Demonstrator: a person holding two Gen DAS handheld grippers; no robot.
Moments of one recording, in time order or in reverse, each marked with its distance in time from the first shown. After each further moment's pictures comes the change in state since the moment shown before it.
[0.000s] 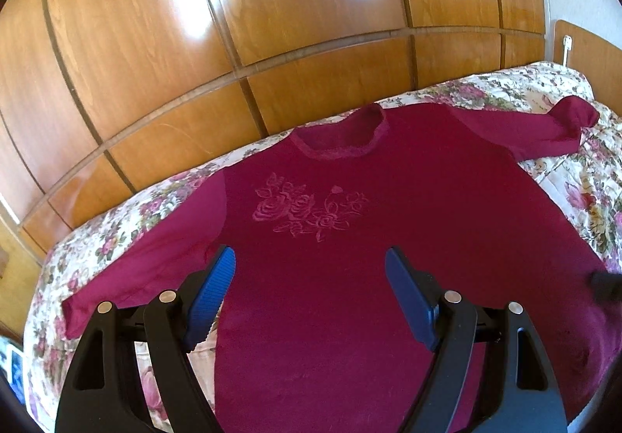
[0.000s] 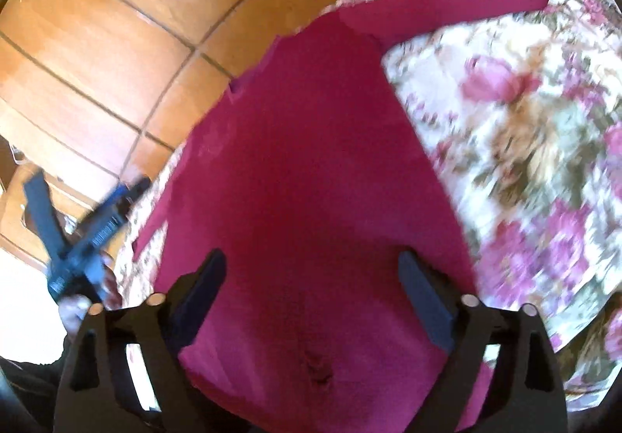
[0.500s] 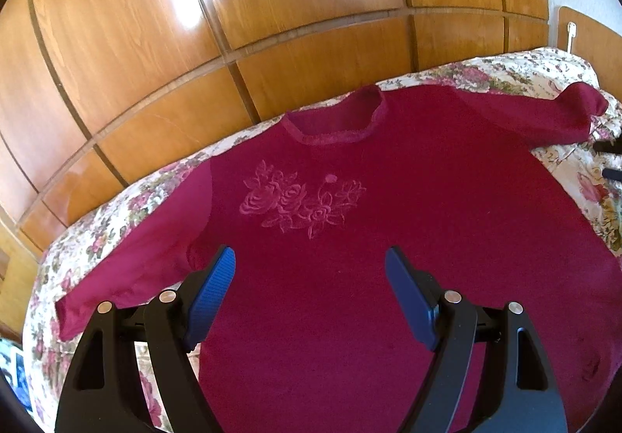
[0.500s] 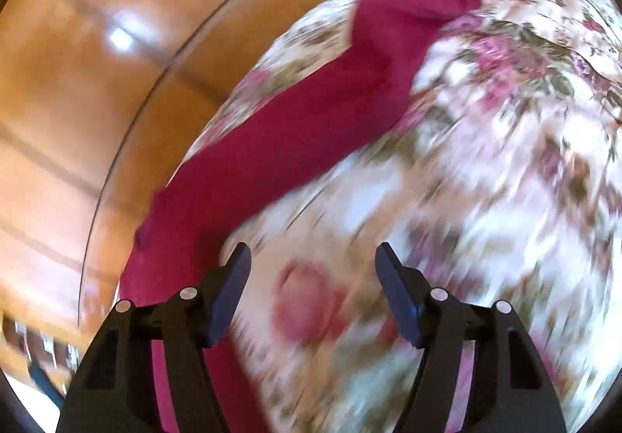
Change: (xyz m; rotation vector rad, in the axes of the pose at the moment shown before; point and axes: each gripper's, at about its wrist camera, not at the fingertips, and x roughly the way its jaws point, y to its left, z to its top) left arm 0.031 -0.008 0.001 0.013 0.061 0.000; right arm -0.020 -0.135 0.117 0.324 -0.239 -0.235
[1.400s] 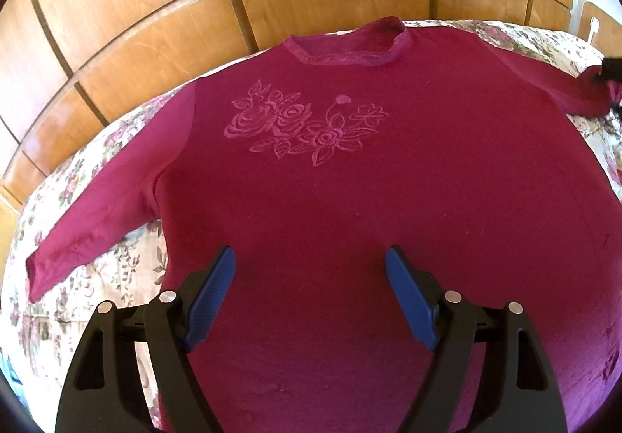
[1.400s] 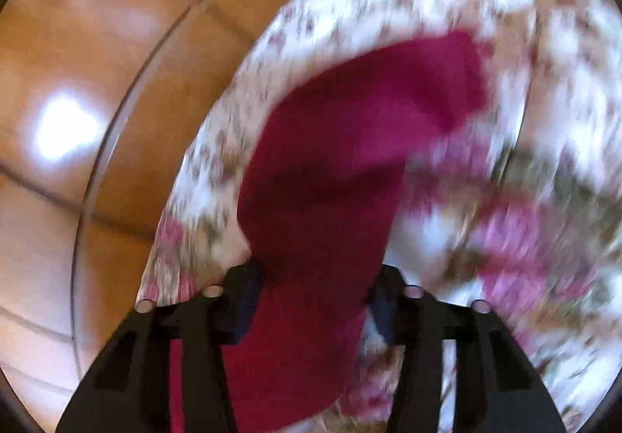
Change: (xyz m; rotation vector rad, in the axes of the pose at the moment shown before) left arm 0.049 0.010 -0.031 -0.070 0.173 -0.032; right arm 0.033 -0.029 0.143 0.300 -0.233 -0.092
